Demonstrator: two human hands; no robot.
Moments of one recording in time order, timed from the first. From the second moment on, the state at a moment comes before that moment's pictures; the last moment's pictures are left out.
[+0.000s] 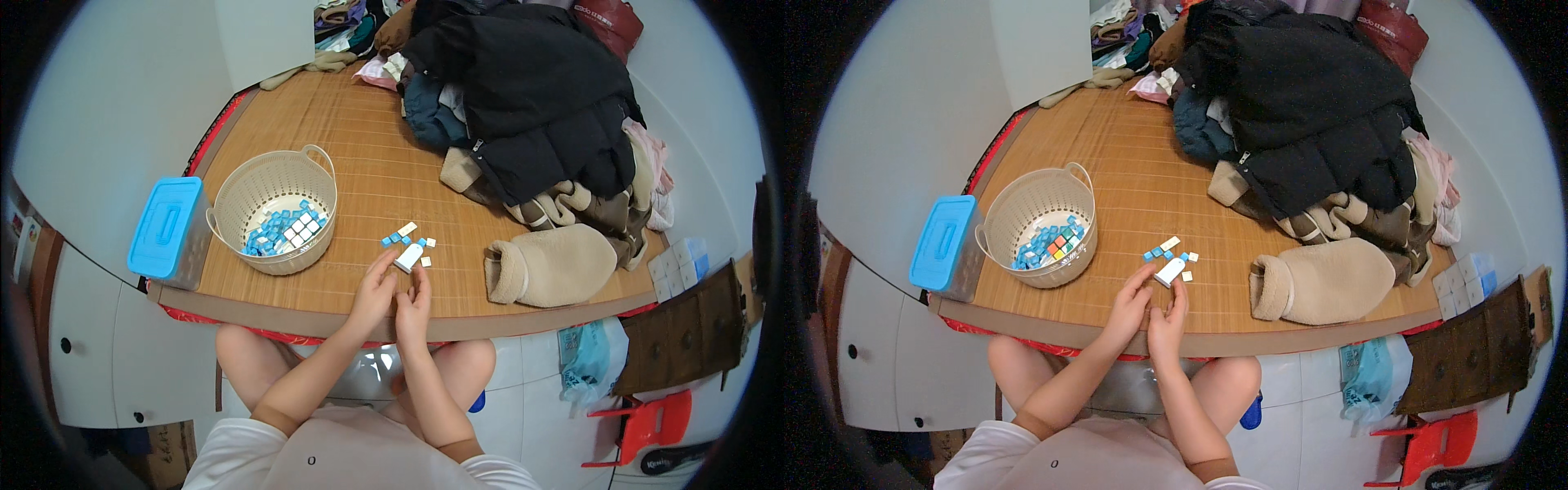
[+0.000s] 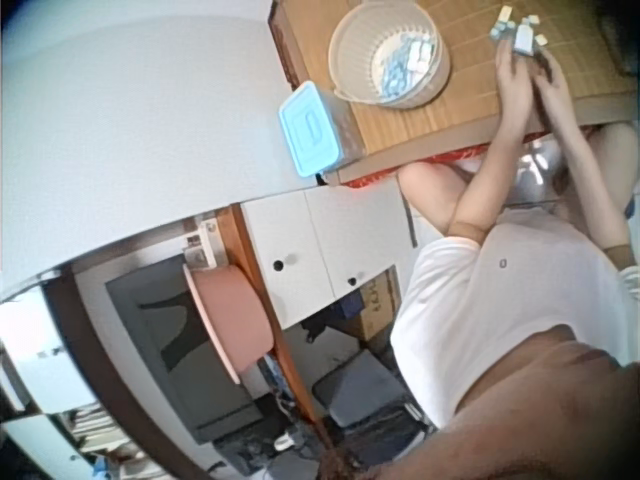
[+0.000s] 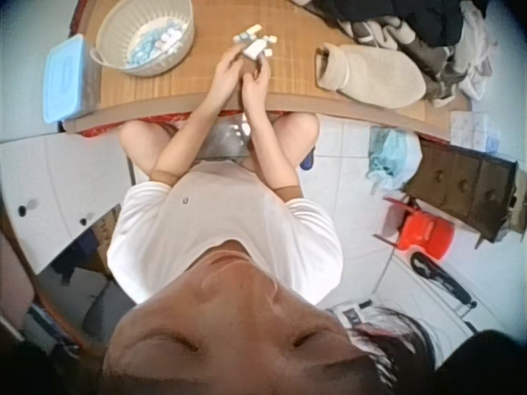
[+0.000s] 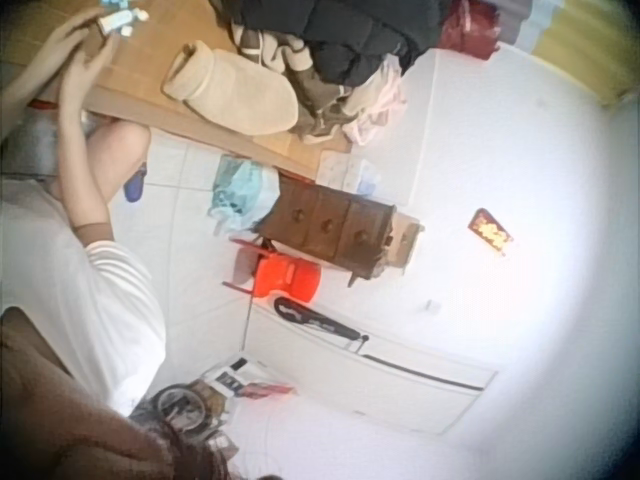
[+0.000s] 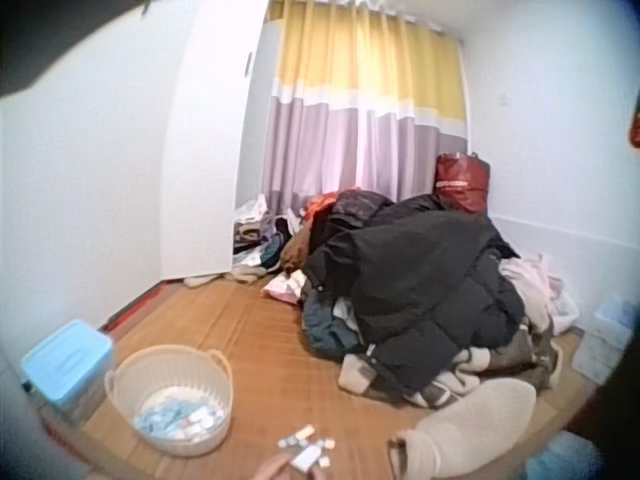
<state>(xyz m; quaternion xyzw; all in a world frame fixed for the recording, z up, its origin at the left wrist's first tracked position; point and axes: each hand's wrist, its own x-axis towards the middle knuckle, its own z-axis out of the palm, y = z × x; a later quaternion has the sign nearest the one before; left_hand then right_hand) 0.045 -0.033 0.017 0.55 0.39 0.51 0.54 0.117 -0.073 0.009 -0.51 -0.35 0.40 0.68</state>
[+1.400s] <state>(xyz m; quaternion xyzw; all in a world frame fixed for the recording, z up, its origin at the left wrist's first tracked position) -0.075 -0.079 0.119 0.42 0.35 0.68 0.49 0.000 -0.080 0.129 -0.36 -0.51 0.52 0.59</state>
